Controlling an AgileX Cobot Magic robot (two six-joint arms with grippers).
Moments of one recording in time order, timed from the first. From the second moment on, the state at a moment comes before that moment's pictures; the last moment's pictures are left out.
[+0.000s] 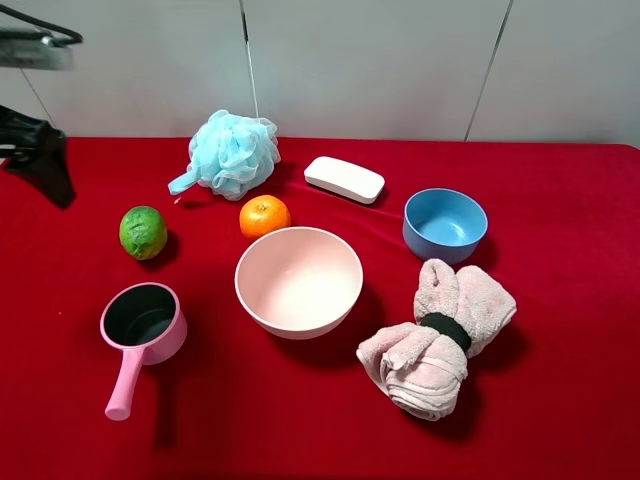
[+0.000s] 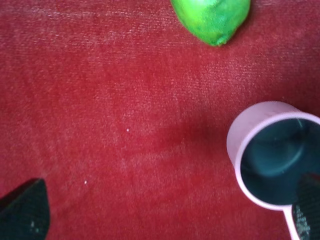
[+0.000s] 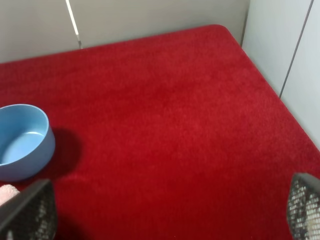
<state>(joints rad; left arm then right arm) -0.06 1.53 -1.12 0.03 1.04 0.10 -0.05 -0.01 -0.50 -0.17 1.02 0.15</state>
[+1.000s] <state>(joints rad) -0.18 1.82 -1.17 0.10 0.82 0.00 -0.05 -0.01 -0.50 -0.17 1.02 0.15</state>
